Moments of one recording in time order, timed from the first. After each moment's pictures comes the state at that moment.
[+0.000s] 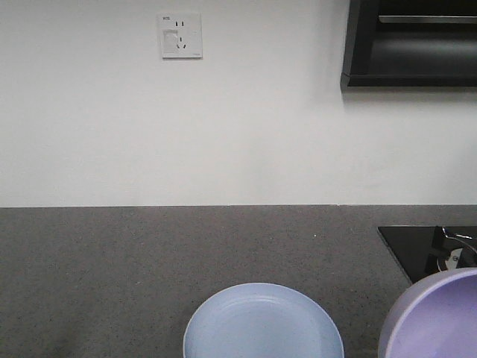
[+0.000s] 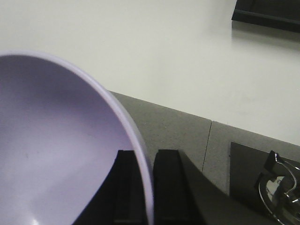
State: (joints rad) left arm -0.14 0.29 -0.54 -0.24 0.50 0.26; right arm 0.06 0.45 -0.65 0.52 0.49 -0.64
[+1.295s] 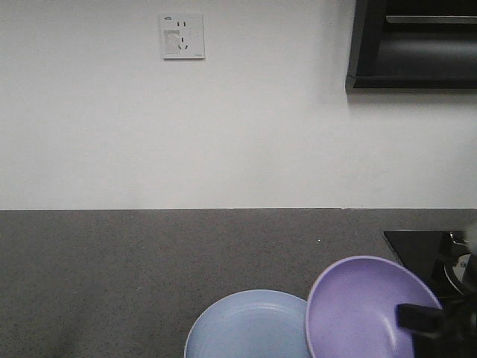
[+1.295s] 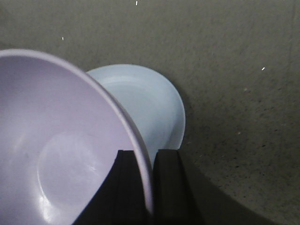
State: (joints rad) left arm -0.14 0.29 -0.54 -0.24 0.46 0.26; right arm 0.06 1.05 -0.87 0.60 0.70 -0.52
